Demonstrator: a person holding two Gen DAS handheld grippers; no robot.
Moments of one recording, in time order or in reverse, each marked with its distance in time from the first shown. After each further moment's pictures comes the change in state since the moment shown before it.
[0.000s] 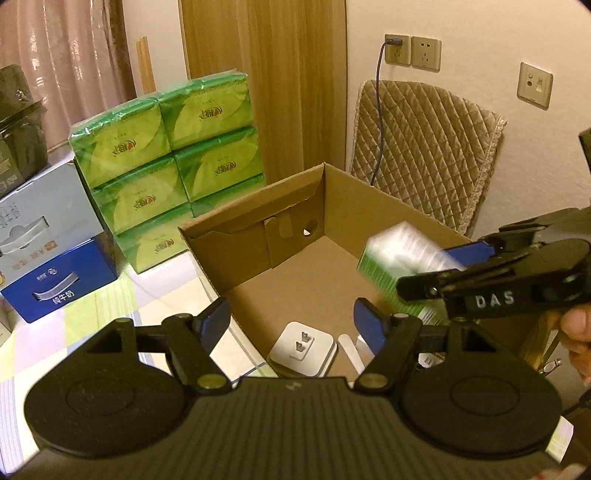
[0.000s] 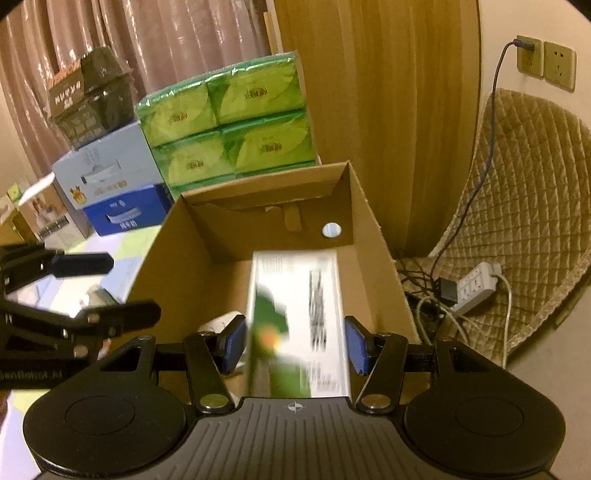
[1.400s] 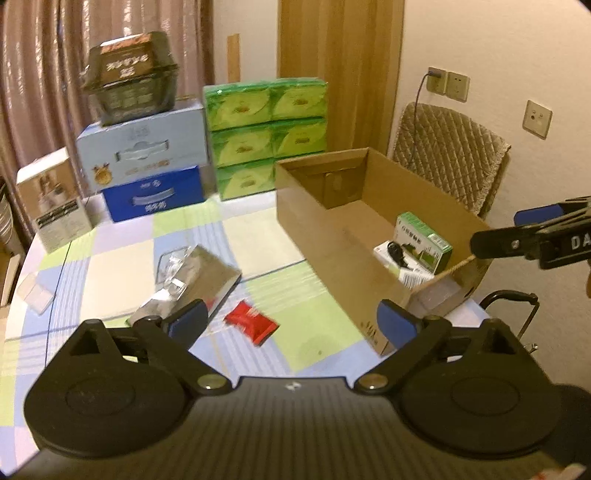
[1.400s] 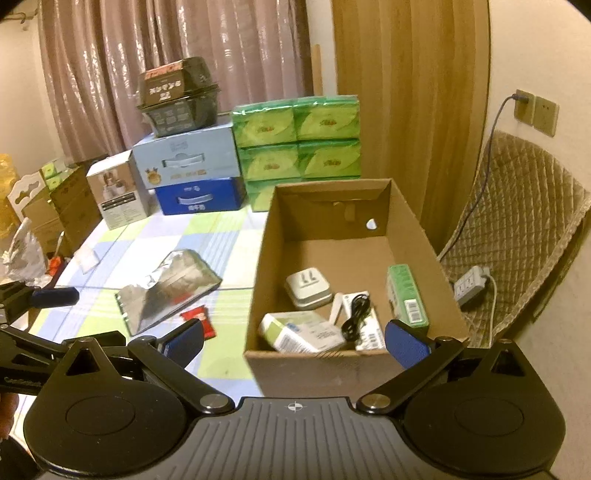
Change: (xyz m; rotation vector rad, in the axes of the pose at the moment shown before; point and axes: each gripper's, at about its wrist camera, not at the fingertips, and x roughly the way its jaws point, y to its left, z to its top) left arm -0.188 0.020 -0.129 -0.194 -0.022 0.108; right arm -0.146 0.115 -0.078 -0.106 -0.050 -0.003
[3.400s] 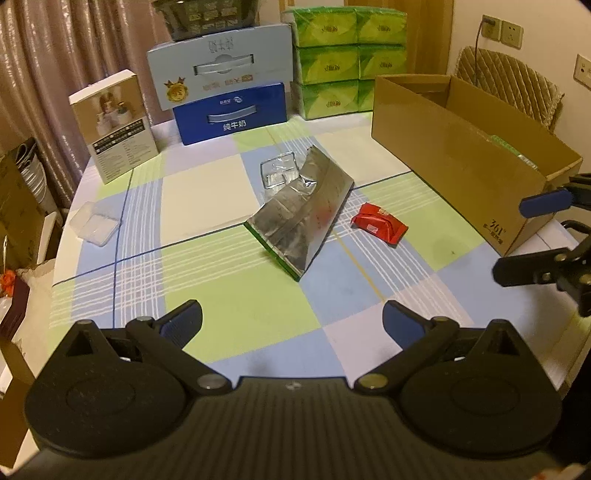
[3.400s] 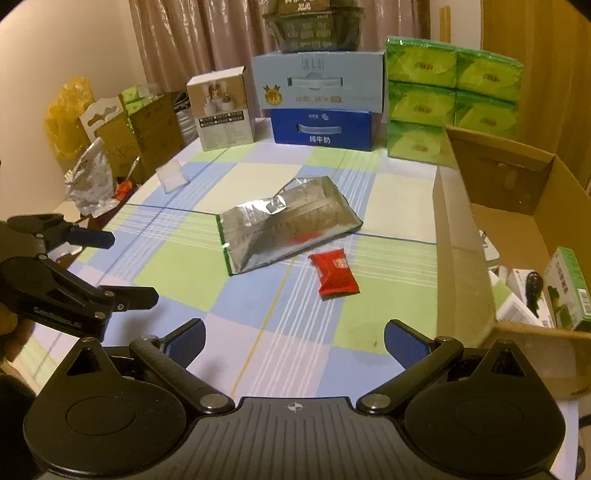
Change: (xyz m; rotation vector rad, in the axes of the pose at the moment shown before) left arm 0.021 0.134 -0.076 -0.004 0.170 0.122; right arm 0.108 0.127 -0.053 -0.186 0.135 0.218
